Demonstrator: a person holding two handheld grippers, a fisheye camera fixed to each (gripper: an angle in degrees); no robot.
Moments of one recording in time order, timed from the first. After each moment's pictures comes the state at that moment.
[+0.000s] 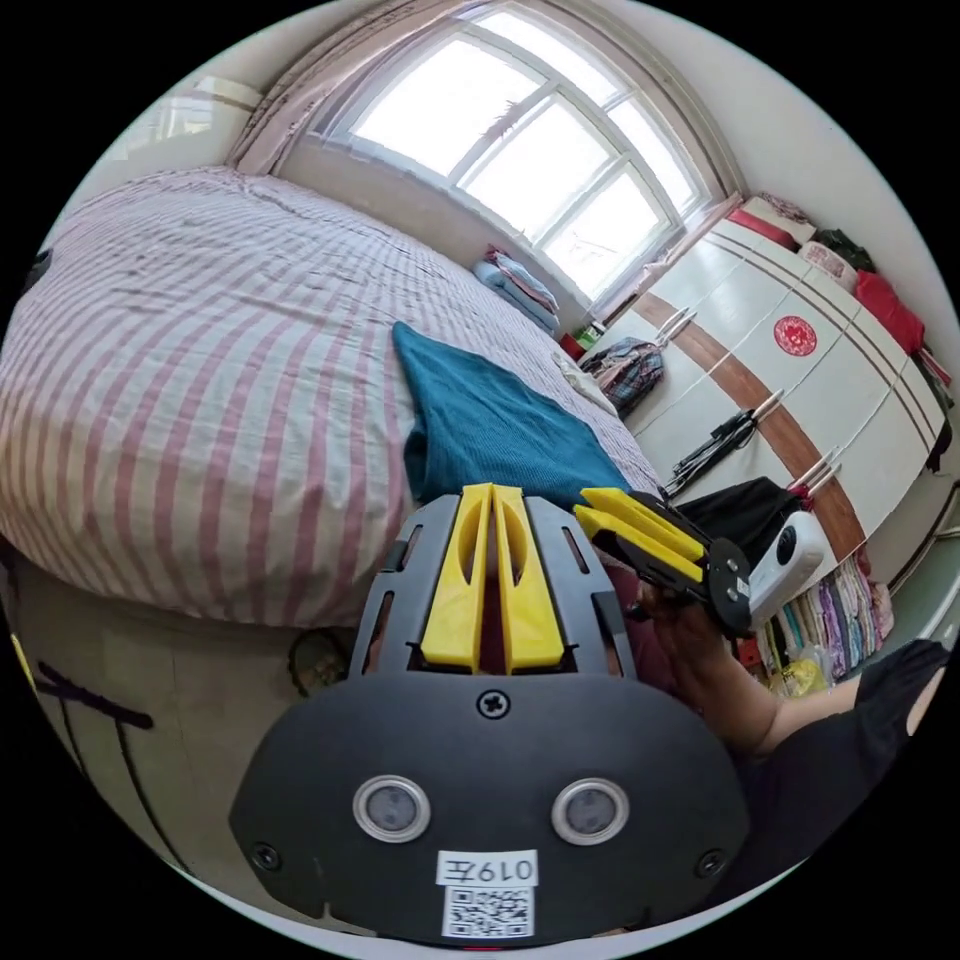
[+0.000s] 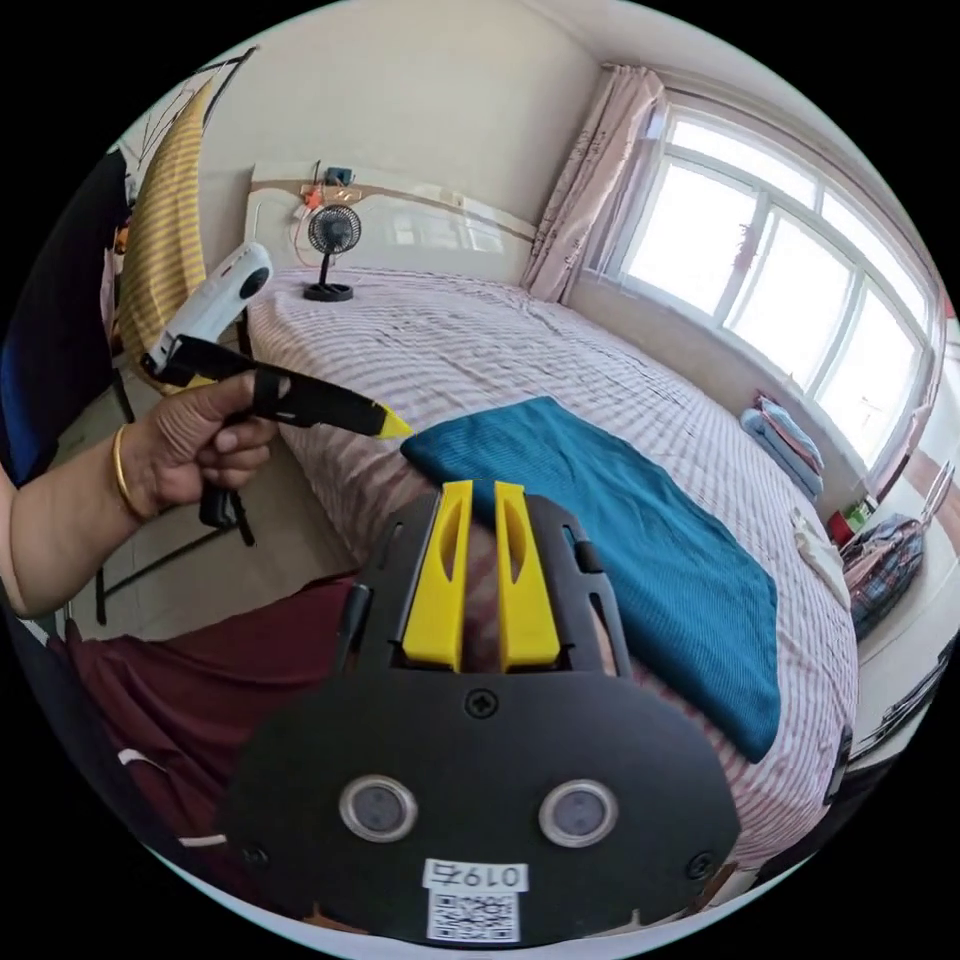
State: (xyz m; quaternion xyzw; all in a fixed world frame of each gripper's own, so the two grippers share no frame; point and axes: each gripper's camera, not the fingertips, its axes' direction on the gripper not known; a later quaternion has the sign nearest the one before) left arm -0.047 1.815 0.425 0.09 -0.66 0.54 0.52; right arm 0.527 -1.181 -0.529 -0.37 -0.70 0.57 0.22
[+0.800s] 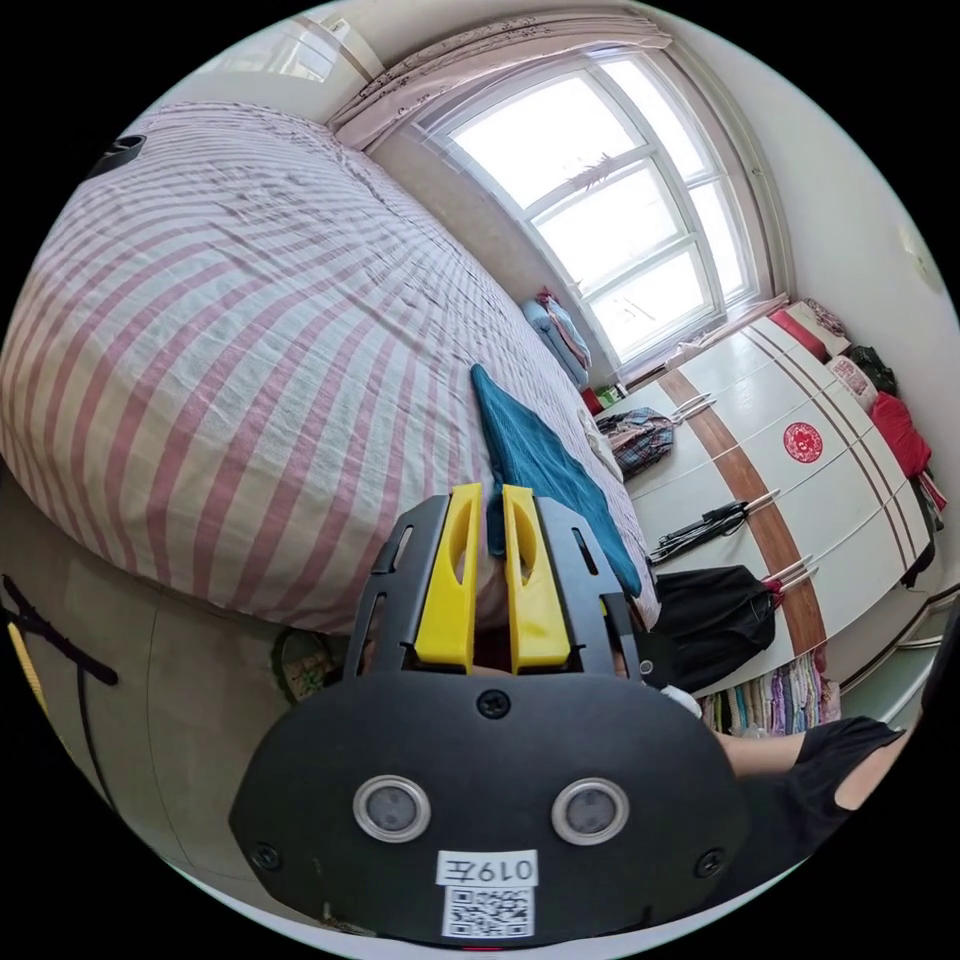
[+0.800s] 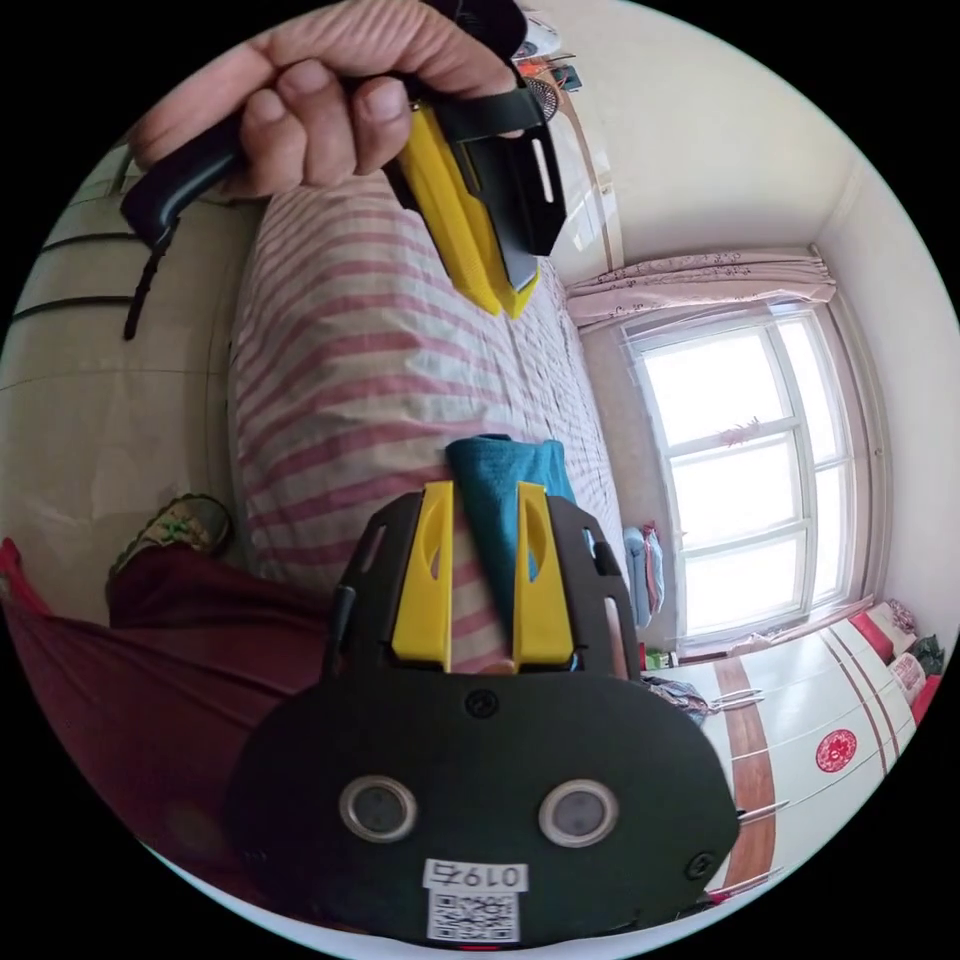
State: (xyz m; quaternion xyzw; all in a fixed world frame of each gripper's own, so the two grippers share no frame) left arm 0.050 1.697 0.352 0.16 -0.61 0.50 0.59; right arm 0.573 -1.407 -0.299 -0.28 -0.75 0.34 0.50
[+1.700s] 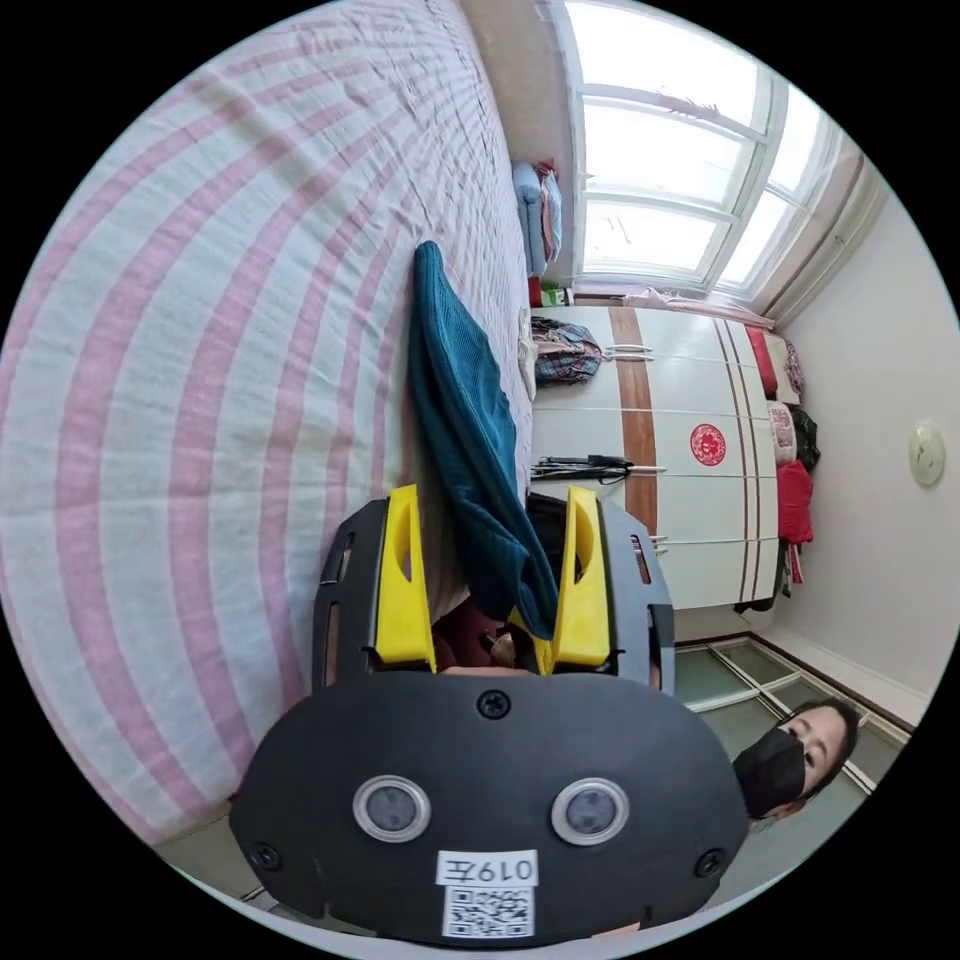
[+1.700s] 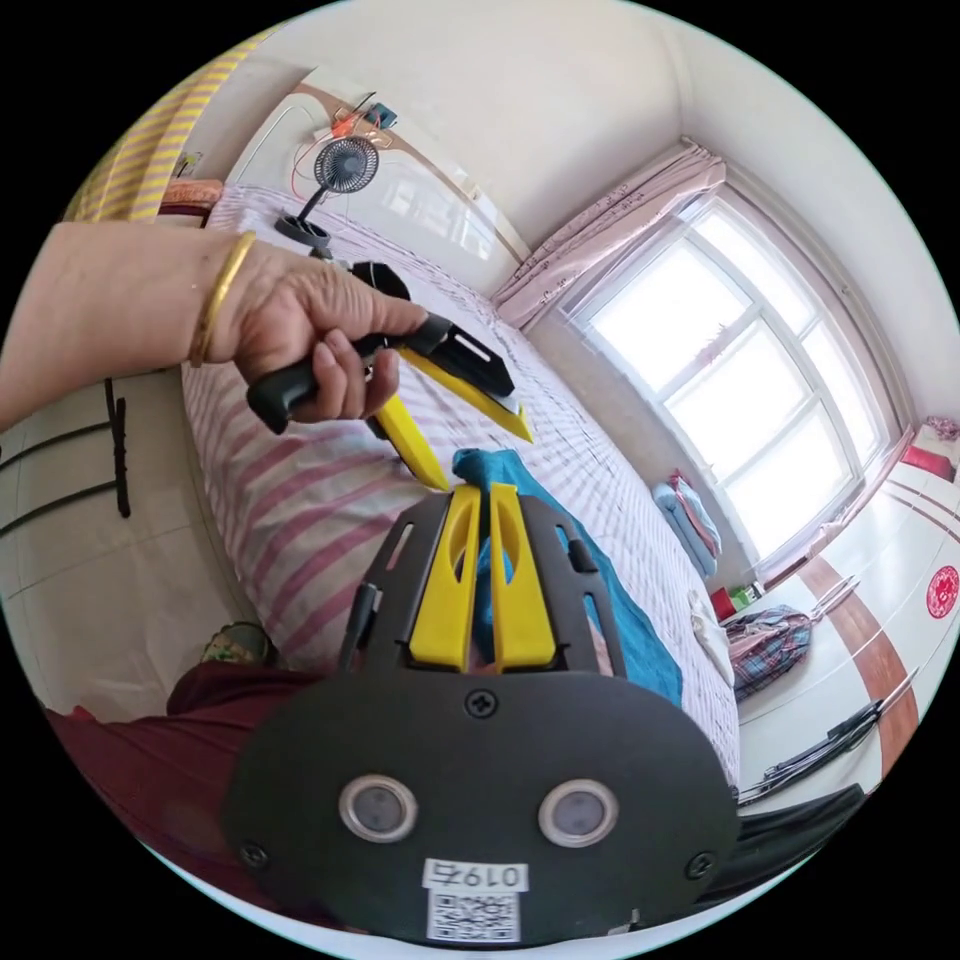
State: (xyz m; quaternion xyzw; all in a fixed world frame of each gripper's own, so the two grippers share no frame) left arm 0.099 1.311 0.451 -0.01 -0.55 0.28 0.79; right arm 0.529 -1.306 -0.254 -0.39 -0.67 0.49 0.40
